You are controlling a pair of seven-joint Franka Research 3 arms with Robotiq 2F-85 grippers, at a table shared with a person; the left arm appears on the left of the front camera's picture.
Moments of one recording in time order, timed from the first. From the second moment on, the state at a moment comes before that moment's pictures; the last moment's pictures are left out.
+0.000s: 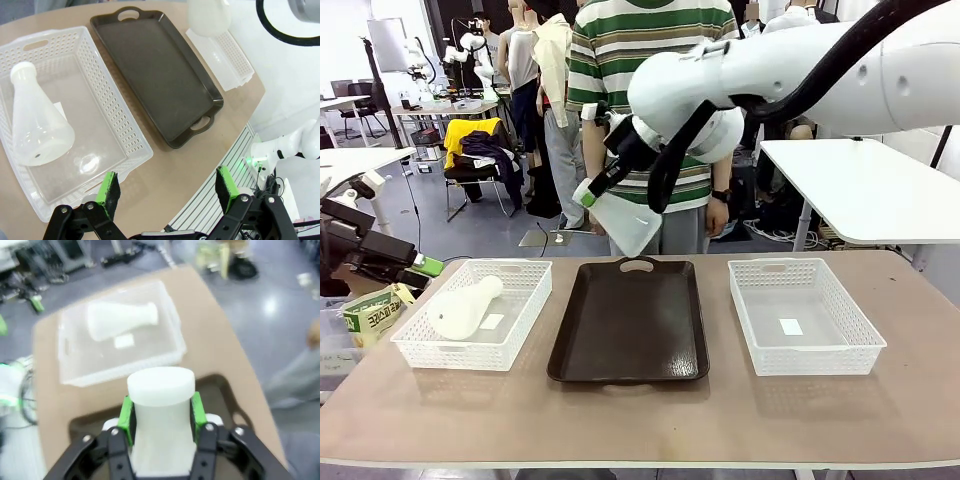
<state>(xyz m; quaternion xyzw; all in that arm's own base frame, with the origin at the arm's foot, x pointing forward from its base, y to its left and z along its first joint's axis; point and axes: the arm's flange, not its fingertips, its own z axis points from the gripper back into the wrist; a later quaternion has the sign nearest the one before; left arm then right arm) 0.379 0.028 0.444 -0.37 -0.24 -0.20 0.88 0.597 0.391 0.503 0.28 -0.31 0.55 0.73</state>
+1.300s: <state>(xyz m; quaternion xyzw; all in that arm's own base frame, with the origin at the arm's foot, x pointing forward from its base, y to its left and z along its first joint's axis) 0.379 0.028 0.444 -0.37 -0.24 -0.20 0.88 0.650 0.310 0.343 0.51 -0.49 0.52 0.48</state>
